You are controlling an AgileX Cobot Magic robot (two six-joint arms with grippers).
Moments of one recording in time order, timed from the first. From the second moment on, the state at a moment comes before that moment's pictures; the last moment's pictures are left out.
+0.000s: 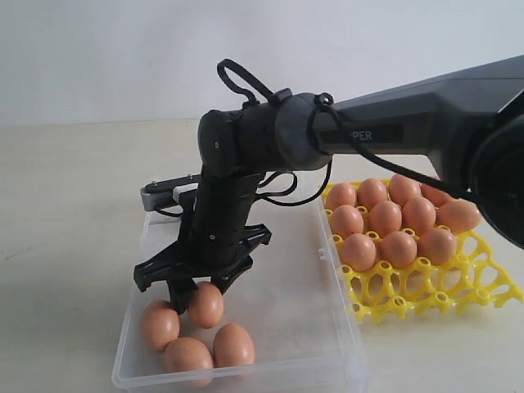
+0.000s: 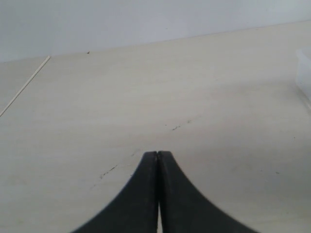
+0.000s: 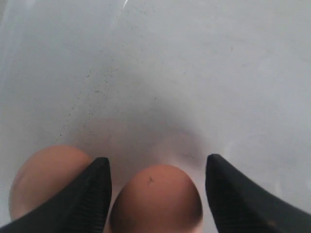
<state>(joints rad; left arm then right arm) 0.07 0.00 0.00 0.10 0.39 0.03 0.78 2.25 -1.63 0.31 0.92 0.00</state>
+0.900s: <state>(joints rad) 0.07 0.00 0.00 0.10 0.39 0.03 0.78 1.84 -1.33 0.20 0.53 -0.07</state>
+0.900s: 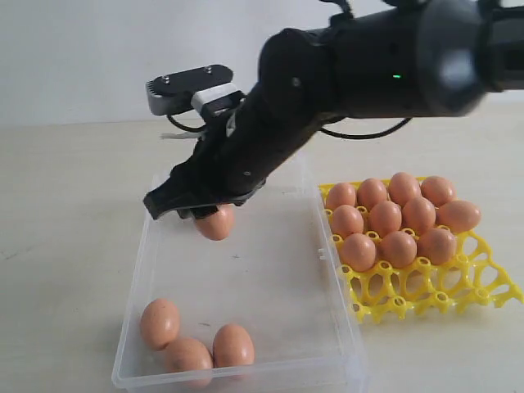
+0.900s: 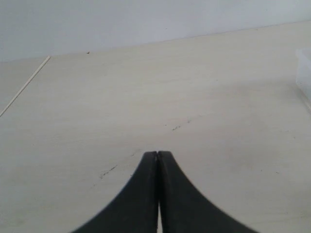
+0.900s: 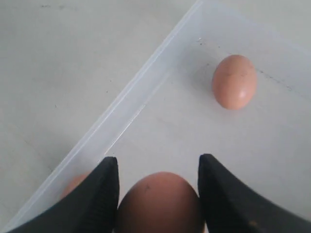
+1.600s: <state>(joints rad) 0.07 0.00 0.00 0.10 0.39 0.03 0.38 1.31 -0.58 0.33 0.04 -0.22</state>
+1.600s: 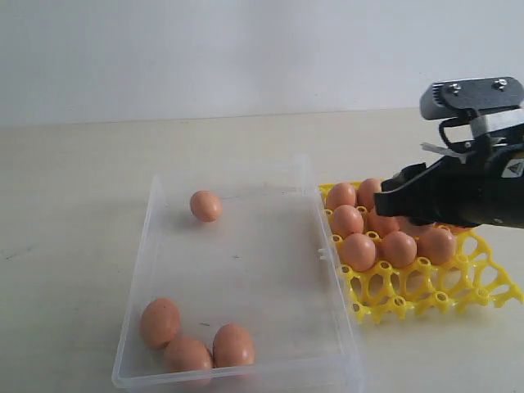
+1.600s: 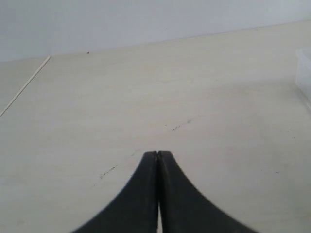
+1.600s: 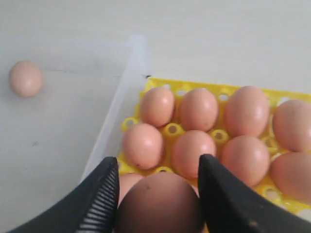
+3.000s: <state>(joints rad) 0.07 0.00 0.00 0.10 0.39 0.03 0.13 1.63 -0.53 0.39 -0.28 -0.36</state>
